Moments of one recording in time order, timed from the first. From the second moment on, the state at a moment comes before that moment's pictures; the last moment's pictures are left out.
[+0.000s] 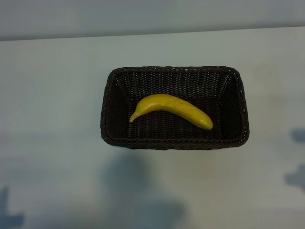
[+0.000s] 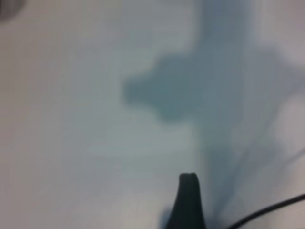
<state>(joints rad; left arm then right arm) -0.02 -0.01 -0.50 0.03 1.05 -0.04 -0.07 0.58 -0.54 0.01 1.10 -0.05</state>
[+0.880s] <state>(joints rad) -0.02 -0.01 -0.50 0.03 1.05 -0.04 -0.07 0.05 -0.49 0.01 1.08 -0.04</state>
